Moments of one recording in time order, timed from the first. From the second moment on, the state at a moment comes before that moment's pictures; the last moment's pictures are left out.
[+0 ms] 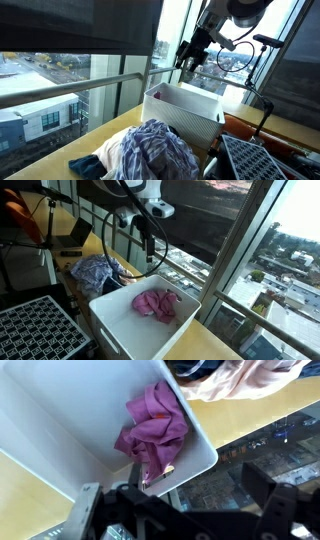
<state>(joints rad) -0.04 0.04 0.01 -2.15 0.01 2.42 0.34</state>
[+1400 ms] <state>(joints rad) -0.06 0.83 -0.06 -1.67 0.05 2.57 0.30</state>
